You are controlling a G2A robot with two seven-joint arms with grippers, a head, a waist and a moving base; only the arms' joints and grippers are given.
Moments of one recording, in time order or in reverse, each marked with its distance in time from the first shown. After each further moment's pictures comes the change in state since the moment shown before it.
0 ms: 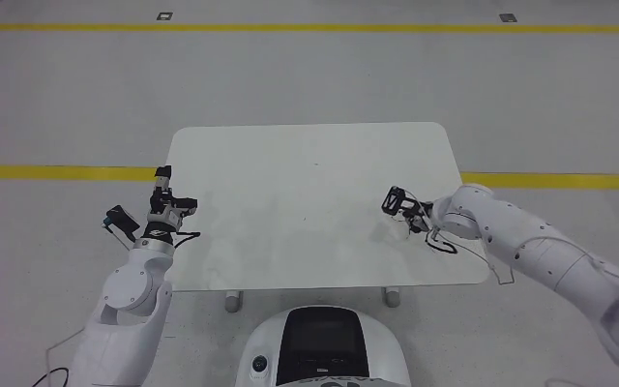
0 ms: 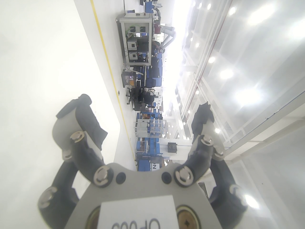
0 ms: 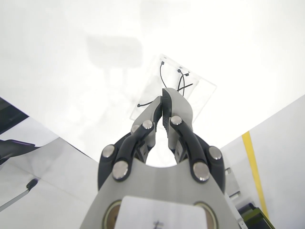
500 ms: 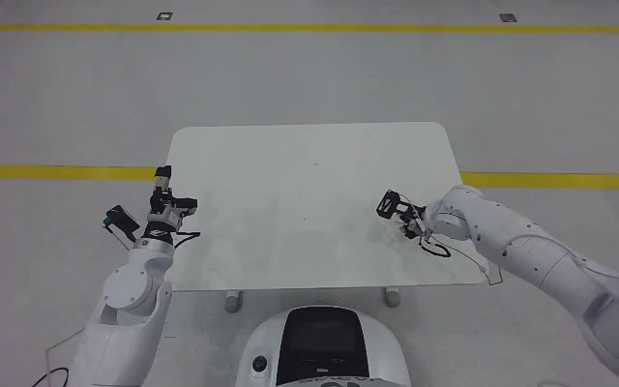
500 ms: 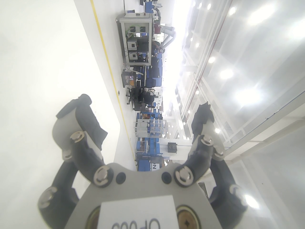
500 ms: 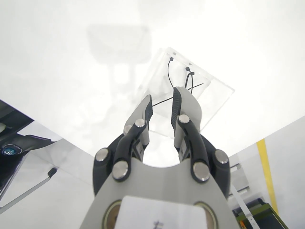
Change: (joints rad) left arm 0.000 0.000 0.000 0.000 0.000 0.000 0.000; right arm -0.011 -0.057 0.000 0.061 0.051 0.000 0.058
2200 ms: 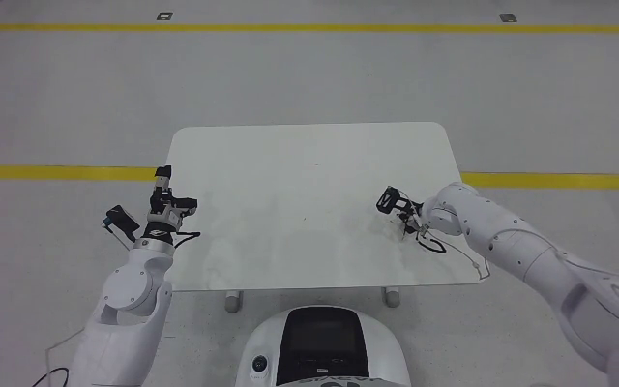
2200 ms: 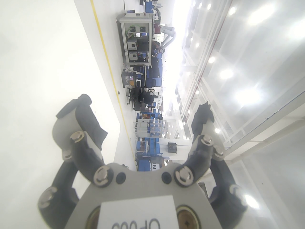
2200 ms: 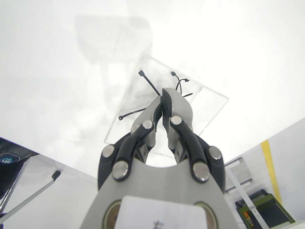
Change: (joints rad) left arm 0.000 0.000 0.000 0.000 0.000 0.000 0.000; right arm 0.005 -0.084 0.000 0.155 -0.028 0.000 -0.033
